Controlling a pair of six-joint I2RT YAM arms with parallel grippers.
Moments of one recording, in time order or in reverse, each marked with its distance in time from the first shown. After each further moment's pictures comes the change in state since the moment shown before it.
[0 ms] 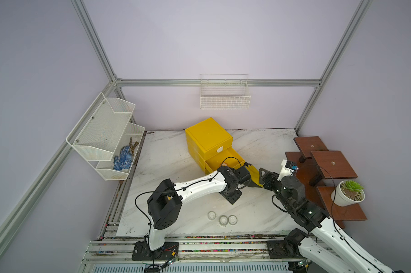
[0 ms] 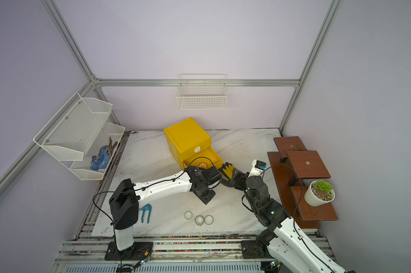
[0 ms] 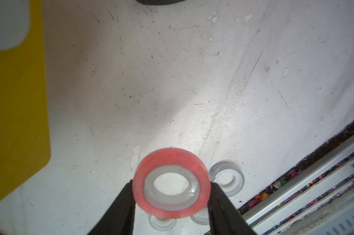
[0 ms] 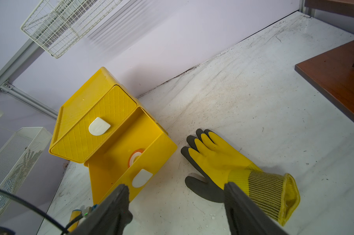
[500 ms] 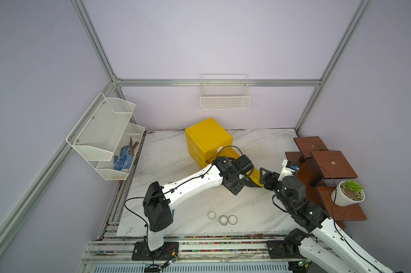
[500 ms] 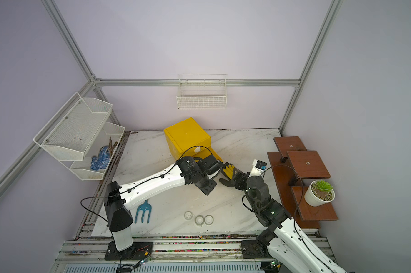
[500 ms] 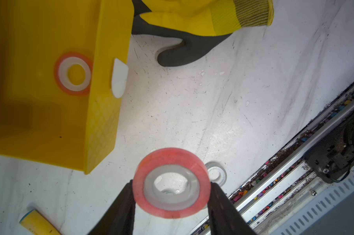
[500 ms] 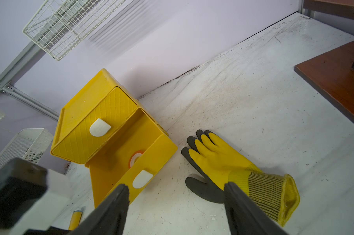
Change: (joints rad) left arm 0.004 -0.061 0.240 -0.130 -0.077 0.009; right arm -0.002 -0.006 0.000 0.000 -0.003 0.000
